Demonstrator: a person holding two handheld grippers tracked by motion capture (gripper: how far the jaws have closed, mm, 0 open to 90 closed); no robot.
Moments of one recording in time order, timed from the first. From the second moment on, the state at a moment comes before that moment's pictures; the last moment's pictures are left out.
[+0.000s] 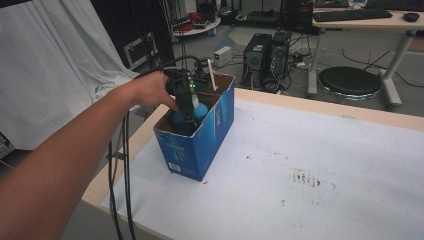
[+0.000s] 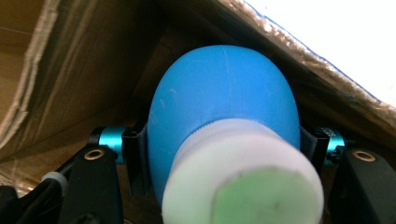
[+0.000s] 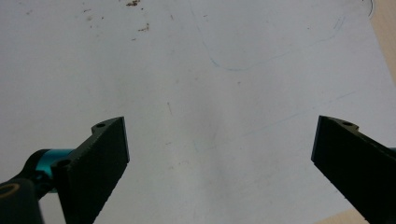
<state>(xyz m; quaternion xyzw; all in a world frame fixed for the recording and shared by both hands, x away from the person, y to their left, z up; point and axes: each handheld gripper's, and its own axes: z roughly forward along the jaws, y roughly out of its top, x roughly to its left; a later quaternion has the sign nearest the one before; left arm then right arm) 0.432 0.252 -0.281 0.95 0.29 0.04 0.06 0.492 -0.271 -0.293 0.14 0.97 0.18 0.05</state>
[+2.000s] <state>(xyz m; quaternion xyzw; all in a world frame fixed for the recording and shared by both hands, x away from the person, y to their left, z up) 0.390 0.148 -0.192 0.97 0.19 0.10 0.12 0.468 -0.271 -0.269 0.14 0.96 0.21 0.08</state>
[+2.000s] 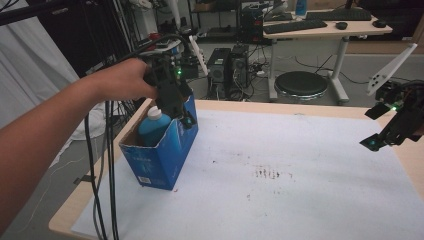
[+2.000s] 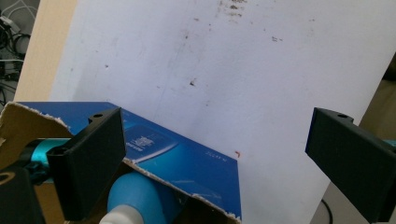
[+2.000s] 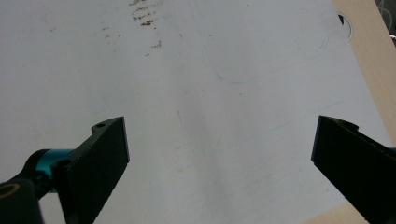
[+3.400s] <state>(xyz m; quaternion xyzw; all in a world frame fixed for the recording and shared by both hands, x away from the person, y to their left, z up) 0.424 0.025 -0.257 0.99 0.09 0.03 0.09 0.460 -0.254 -0.278 0.12 0.97 0.20 0.07</state>
